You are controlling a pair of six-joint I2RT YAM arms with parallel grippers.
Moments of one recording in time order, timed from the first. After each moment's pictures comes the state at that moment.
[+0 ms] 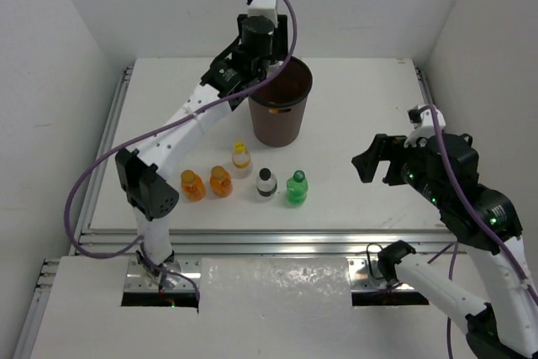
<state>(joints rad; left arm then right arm) -0.64 1.84 2.04 -0.34 -0.53 -0.17 0.45 0.72 1.25 -0.97 0.11 0.35</state>
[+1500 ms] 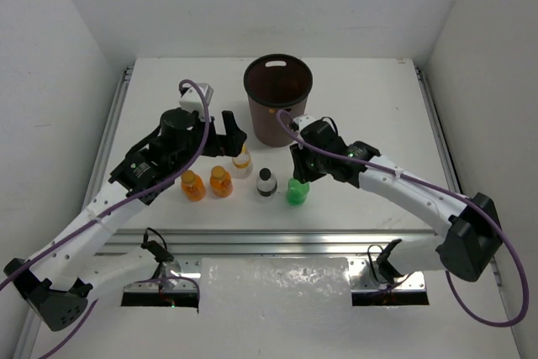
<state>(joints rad) -0.59 0.96 1.08 -0.51 -0.17 -0.40 0.74 1.35 1.00 -0.53 0.07 0.26</state>
